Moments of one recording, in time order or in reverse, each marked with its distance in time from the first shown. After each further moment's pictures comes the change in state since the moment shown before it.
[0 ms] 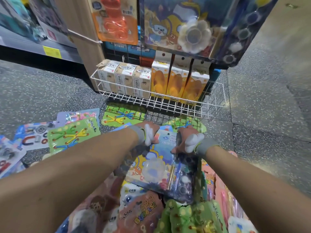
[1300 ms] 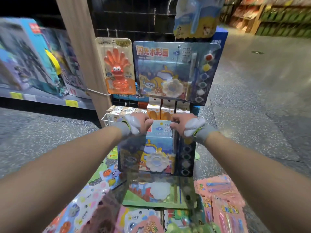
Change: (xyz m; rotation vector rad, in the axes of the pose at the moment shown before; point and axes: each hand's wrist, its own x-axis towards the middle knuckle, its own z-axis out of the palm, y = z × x) left_hand -0.147 -0.008 -0.135 -0.081 0.552 -0.040; right_hand -0.108 -0.011 -0.142 0.177 0.435 -0.078
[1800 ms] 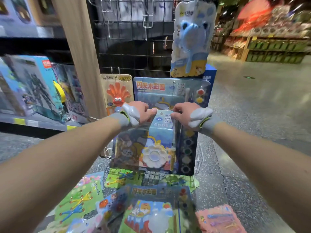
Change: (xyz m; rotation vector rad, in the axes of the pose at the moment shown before) left_hand 0.007 0.018 -0.118 0.102 0.382 -0.065; right_hand 0.007 -0.006 -0.110 0.021 0.277 -0.076
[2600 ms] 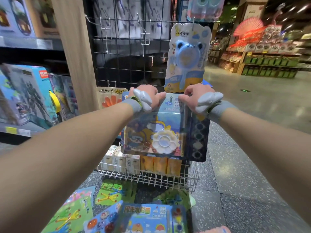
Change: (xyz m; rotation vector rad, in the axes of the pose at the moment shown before) left_hand 0.062 0.029 -0.059 -0.096 0.232 -0.014; right_hand 0.038 0.022 -0.079 -0.070 0.300 0.071
